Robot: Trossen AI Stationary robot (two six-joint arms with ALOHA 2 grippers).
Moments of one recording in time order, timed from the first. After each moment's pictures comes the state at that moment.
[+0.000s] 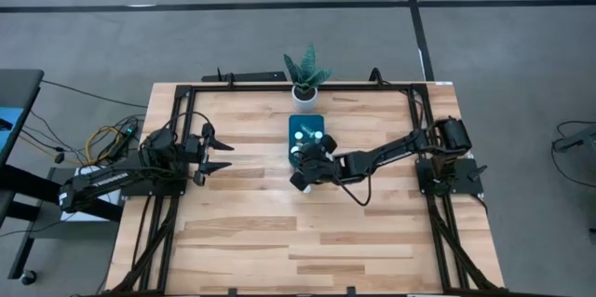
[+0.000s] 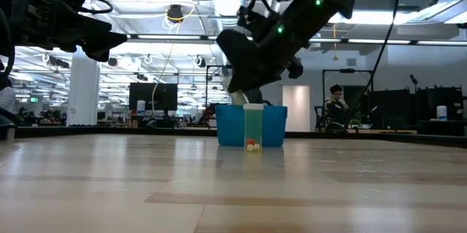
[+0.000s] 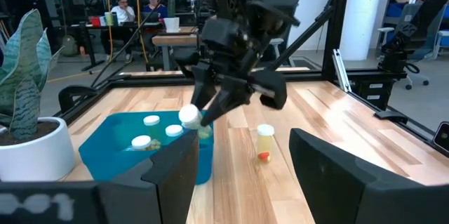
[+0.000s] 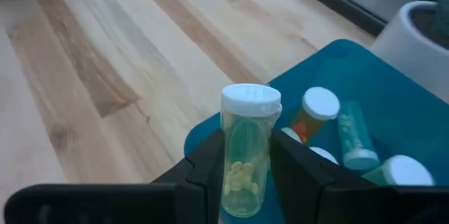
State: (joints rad) left arm 0.42 0.07 0.02 0.06 0.49 0.01; right arm 0.15 1.87 1.11 -0.04 0.65 0.43
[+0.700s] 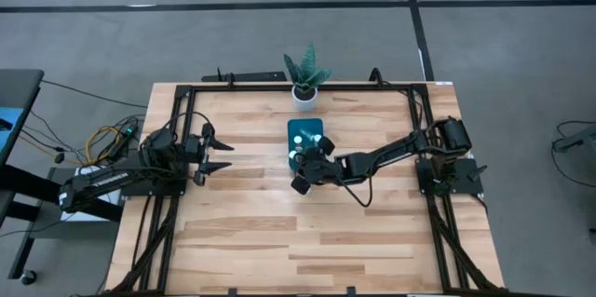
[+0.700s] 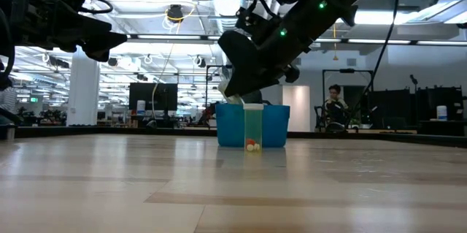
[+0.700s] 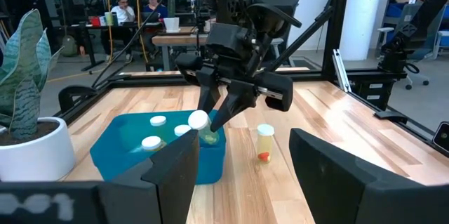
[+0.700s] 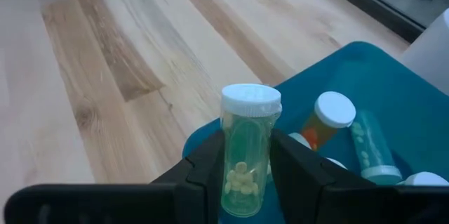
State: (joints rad) left arm 0.42 0.07 0.02 0.06 0.49 0.01; right arm 0.15 1.87 1.07 0.05 0.58 0.36
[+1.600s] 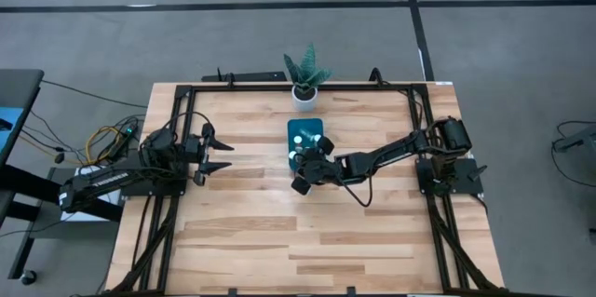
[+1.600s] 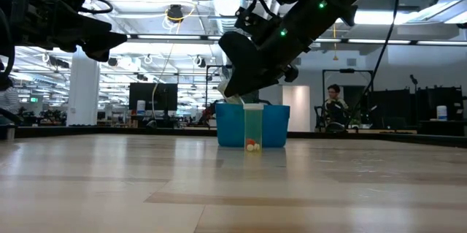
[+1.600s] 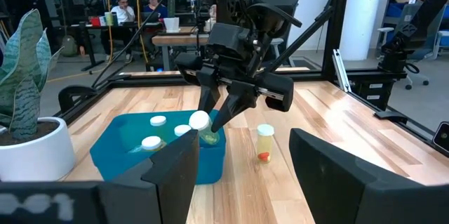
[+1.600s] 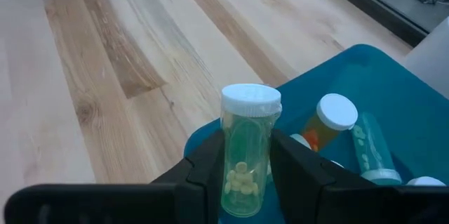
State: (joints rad) left arm 0.42 0.07 0.02 0.06 0.49 0.01; right arm 0.15 1.87 1.07 0.05 0.57 0.33
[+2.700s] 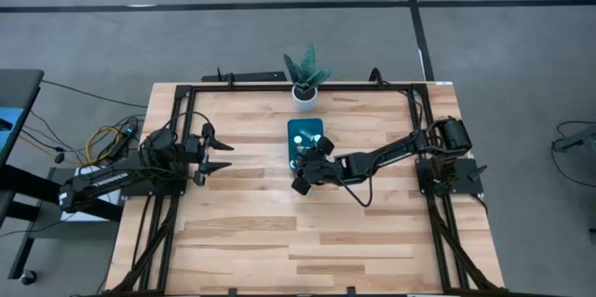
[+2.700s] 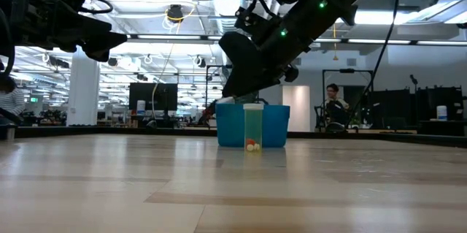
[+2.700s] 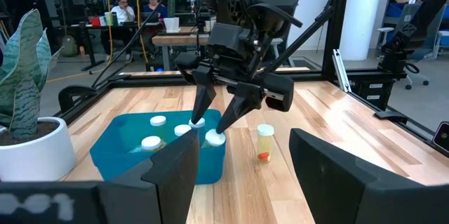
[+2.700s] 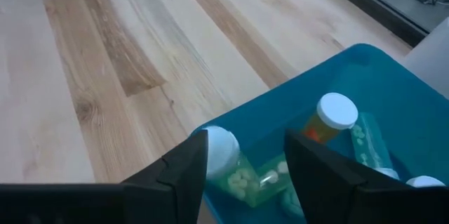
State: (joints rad) left arm 0.42 0.07 0.02 0.06 0.49 0.01; right arm 0.15 1.87 1.08 0.04 0.57 0.33
